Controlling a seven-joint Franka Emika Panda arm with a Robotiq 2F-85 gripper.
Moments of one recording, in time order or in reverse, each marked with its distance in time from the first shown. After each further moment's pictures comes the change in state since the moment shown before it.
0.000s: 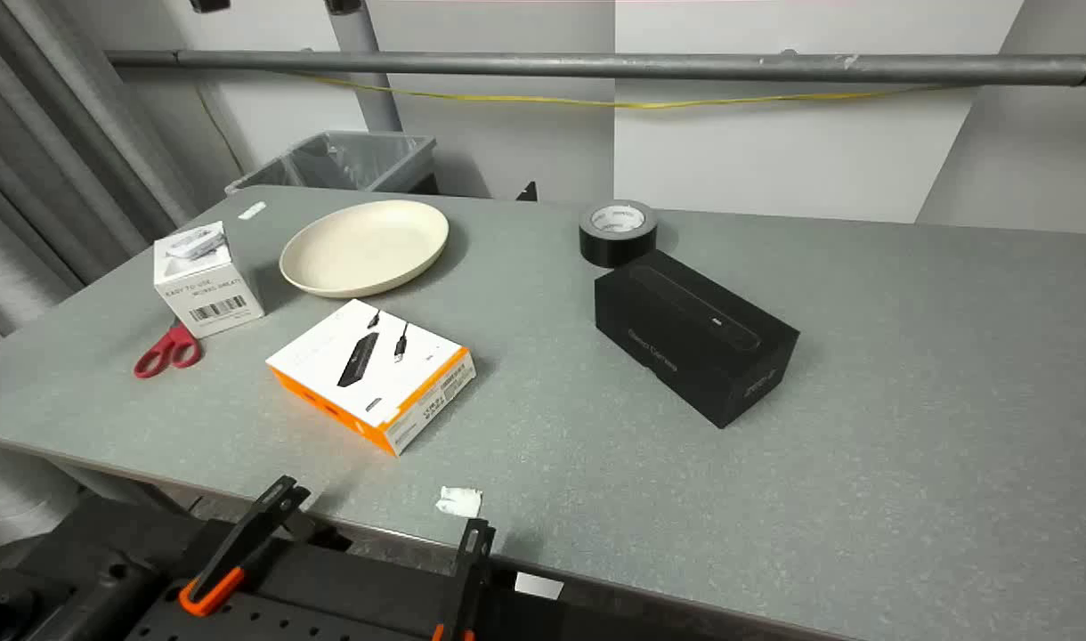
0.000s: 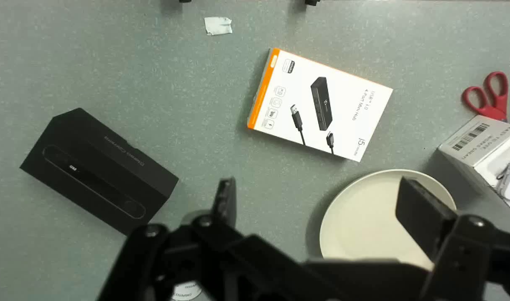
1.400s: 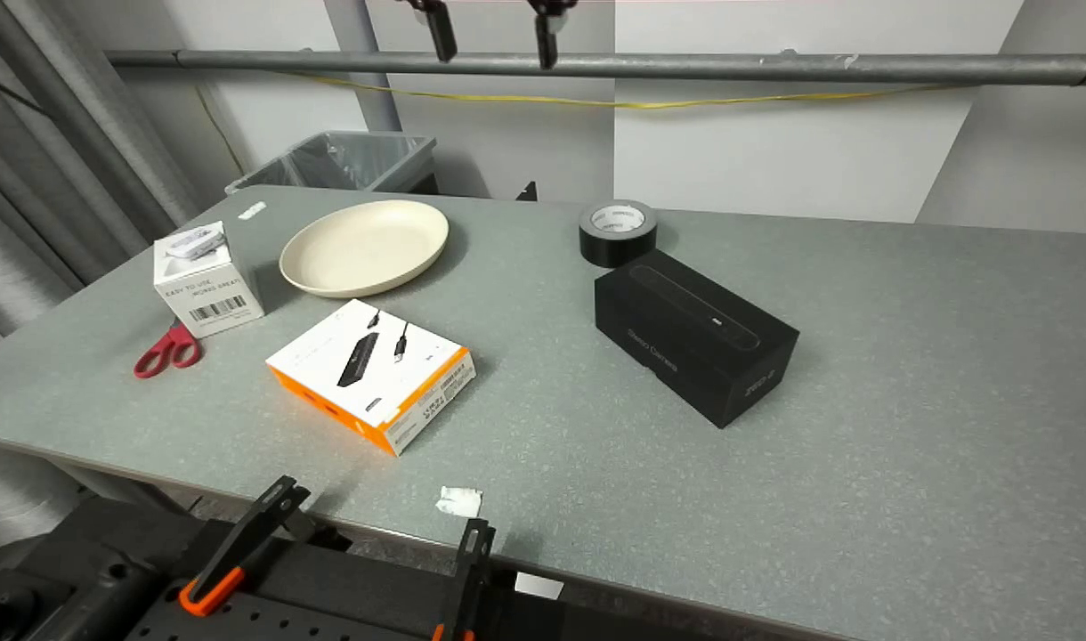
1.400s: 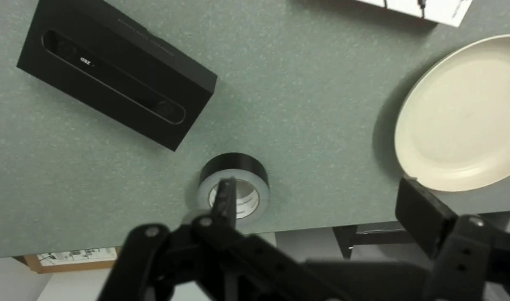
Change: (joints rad) arm -0.053 0.348 -0.124 0.088 0.004 0.457 -0.101
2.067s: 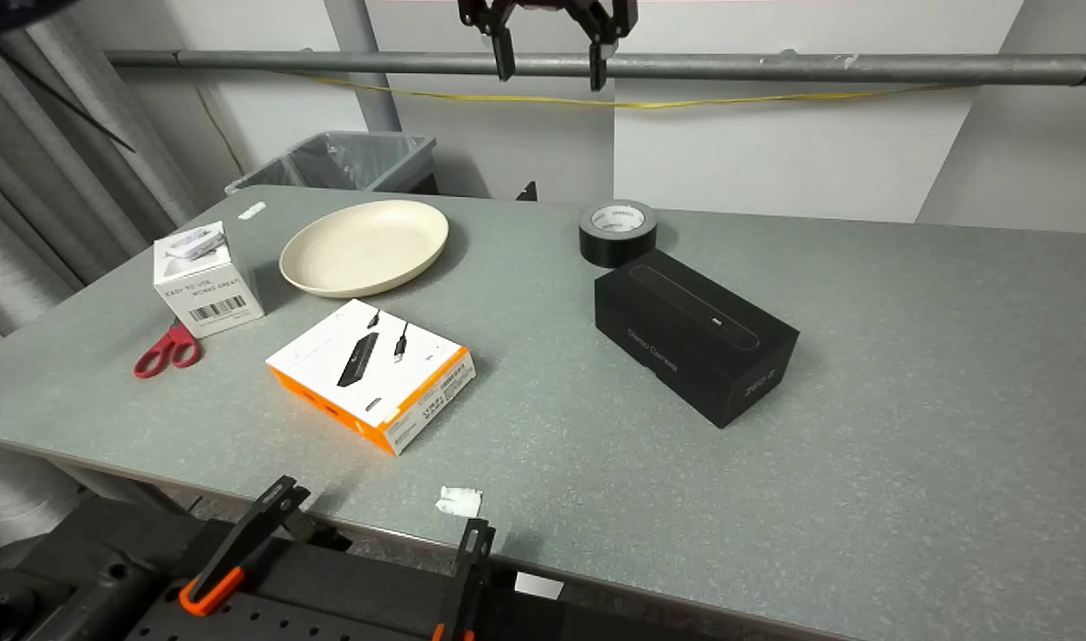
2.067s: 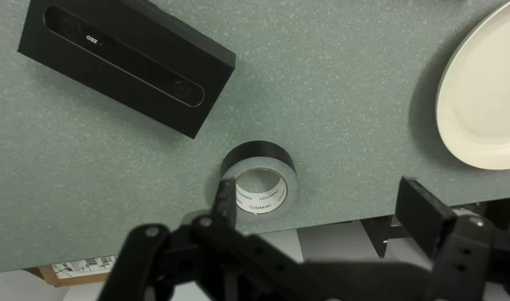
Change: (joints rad) arm -0.021 0.177 -0.024 0.135 0.028 0.017 0.000
